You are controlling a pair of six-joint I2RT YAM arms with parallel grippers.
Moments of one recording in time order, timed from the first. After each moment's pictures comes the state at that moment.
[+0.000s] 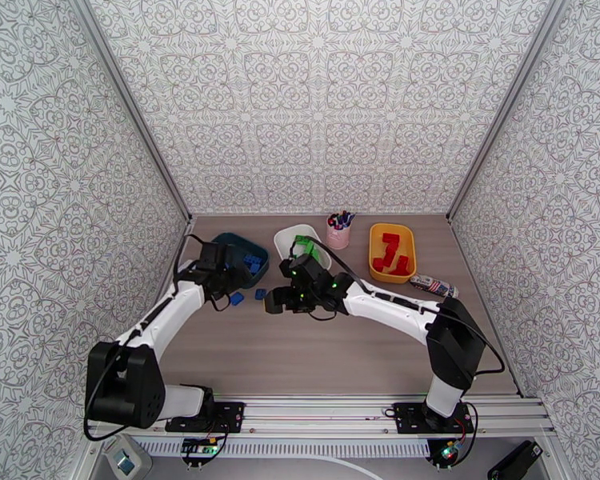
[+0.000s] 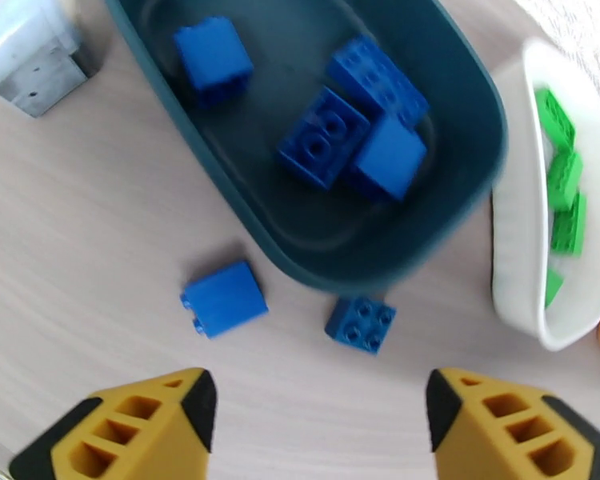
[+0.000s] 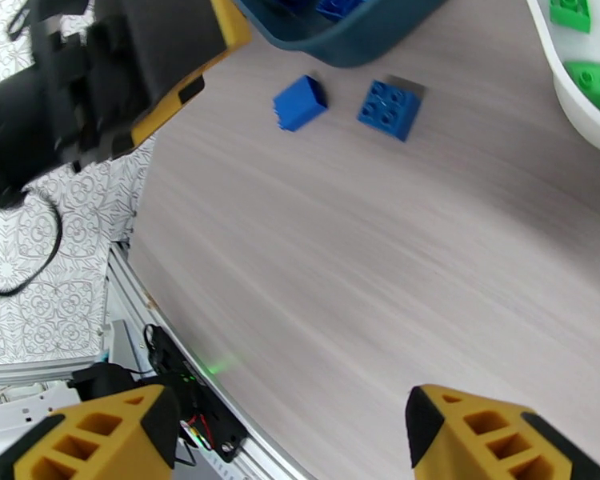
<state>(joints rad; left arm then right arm) -0.18 1.37 0.96 -0.57 -0.01 -0.60 0.91 1.77 1.34 -0.38 -0.32 0.75</state>
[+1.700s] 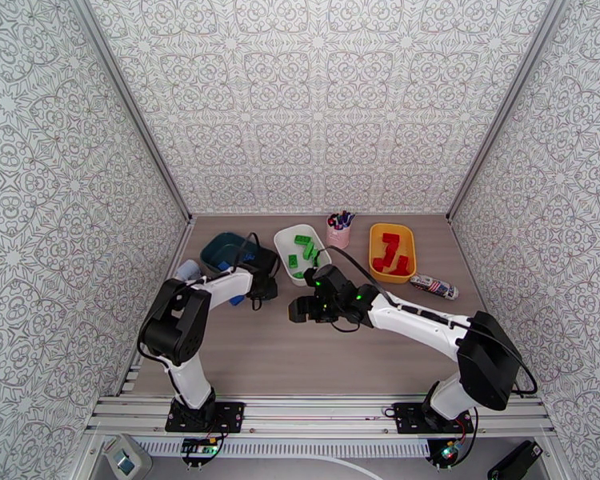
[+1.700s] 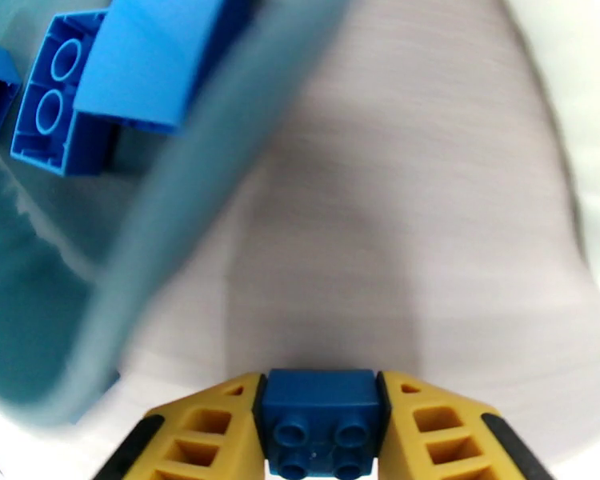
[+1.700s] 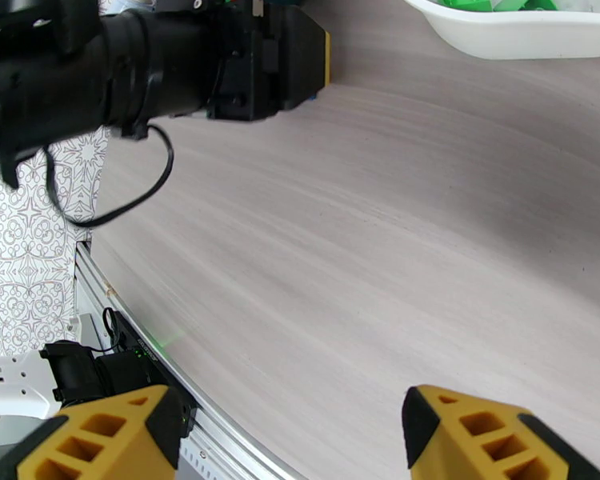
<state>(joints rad) -0.41 1.78 1.09 -0.50 -0.15 -0.47 0.87 1.57 1.10 -0.37 -0.27 0.76</state>
